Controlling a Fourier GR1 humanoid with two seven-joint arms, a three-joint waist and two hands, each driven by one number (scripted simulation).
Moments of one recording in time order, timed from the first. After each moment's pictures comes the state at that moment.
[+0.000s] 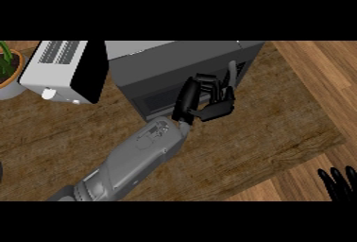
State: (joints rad) left arm -0.91 0.00 -0.72 -0.84 0.69 0.53 -0.34; right arm 0.50 -0.42 0.07 -1.91 -0.46 0.47 -0.62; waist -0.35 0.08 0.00
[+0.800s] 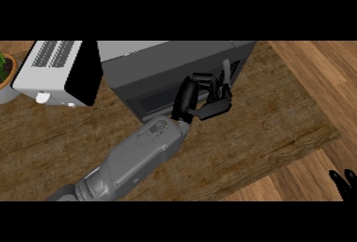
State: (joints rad) left arm -0.92 0.00 -0.74 -0.80 0.77 0.54 -0.45; right arm 0.50 -0.47 0.04 -2.00 -0.53 0.49 -0.58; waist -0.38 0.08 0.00
